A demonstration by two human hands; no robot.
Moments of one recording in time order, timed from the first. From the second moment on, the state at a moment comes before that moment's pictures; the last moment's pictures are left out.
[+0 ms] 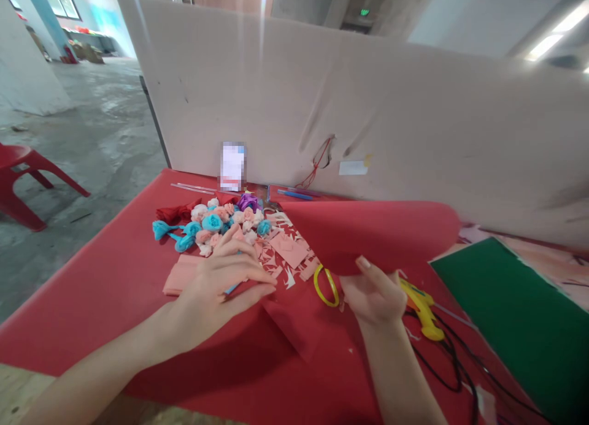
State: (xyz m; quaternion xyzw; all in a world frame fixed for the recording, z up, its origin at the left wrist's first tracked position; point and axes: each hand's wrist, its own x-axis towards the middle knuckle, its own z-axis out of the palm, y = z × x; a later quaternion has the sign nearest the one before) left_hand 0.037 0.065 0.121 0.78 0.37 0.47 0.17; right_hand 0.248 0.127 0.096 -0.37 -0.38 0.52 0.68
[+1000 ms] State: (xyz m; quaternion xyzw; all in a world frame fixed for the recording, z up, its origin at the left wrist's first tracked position) left_hand 0.055 0.110 0.057 0.78 0.53 0.19 0.27; right_hand 0.292 0.117 0.078 -0.48 -0.31 0.53 0.62
